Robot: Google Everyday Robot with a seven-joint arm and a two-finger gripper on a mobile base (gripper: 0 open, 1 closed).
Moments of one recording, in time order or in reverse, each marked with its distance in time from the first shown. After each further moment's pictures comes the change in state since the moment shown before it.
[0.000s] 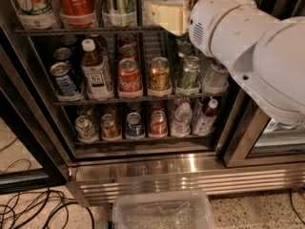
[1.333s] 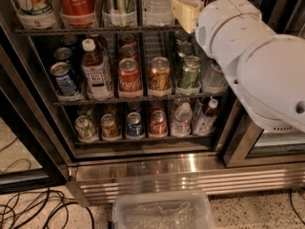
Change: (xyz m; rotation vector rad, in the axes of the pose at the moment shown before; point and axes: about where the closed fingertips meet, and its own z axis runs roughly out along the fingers) arm 0.011 -0.039 0.003 0.184 -0.032 -0.034
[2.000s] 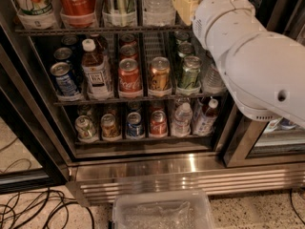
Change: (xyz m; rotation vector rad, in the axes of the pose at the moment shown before) arm -0.006 -0.009 0.023 0.047 -0.056 -0.006
